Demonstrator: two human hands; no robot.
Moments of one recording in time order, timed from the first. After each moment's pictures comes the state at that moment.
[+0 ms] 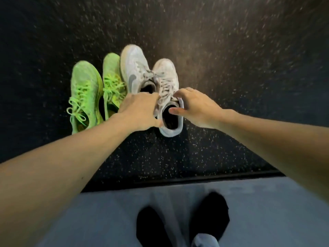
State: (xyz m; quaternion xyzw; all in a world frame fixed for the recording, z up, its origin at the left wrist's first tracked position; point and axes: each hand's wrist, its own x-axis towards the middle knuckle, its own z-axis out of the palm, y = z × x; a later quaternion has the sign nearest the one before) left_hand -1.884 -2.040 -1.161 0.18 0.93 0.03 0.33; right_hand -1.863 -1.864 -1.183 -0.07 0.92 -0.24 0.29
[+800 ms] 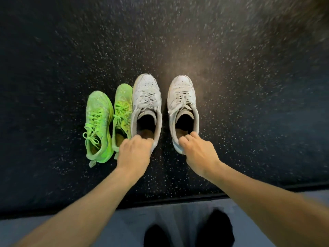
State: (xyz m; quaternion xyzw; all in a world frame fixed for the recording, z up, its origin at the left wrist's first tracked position) left_hand -1.836 -2.060 -1.122 0.16 0.96 -0.05 0.24; right_hand -1.802 -1.880 -1.162 -0.11 0.96 -0.15 0.19
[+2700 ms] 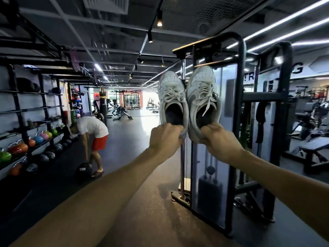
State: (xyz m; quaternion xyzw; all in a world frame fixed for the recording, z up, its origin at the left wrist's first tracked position) left_hand -1.616 -1.924 -0.038 0.35 0.86 0.09 -0.37; right_hand -1.547 -1.750 -0.049 -0.02 0.93 0.04 -0.37
